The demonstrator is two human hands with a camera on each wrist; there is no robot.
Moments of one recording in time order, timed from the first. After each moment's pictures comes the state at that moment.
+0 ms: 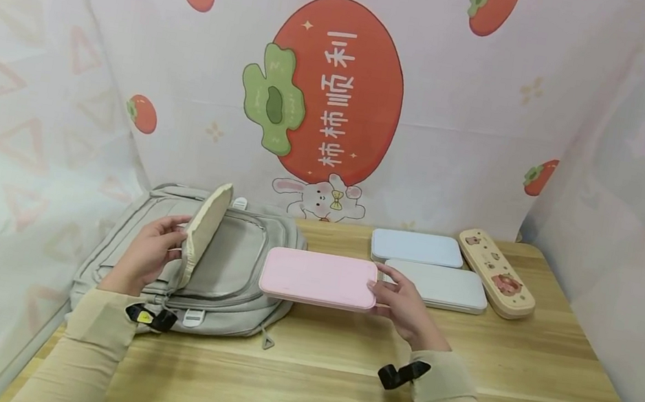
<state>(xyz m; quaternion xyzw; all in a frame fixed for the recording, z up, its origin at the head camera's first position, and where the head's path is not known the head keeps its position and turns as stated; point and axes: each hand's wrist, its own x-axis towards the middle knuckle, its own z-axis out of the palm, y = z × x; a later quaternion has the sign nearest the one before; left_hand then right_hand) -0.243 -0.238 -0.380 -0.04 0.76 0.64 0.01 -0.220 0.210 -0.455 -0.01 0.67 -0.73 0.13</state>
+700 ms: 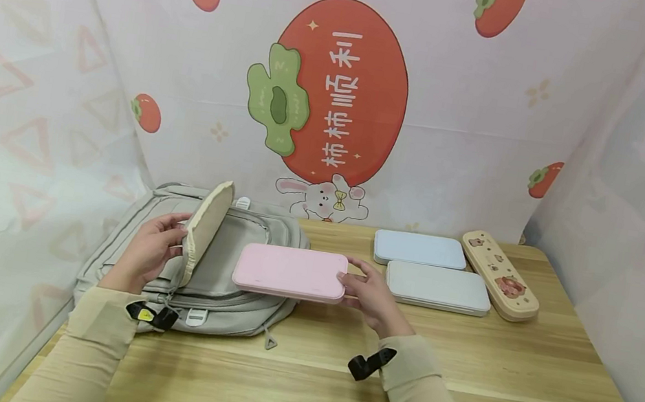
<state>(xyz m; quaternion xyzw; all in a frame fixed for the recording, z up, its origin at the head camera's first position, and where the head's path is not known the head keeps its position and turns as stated) -0.244 -0.241 -0.376 -0.05 0.74 0.67 0.01 -0.237 0.151 -0.452 -0.01 0.65 -0.74 0.15</state>
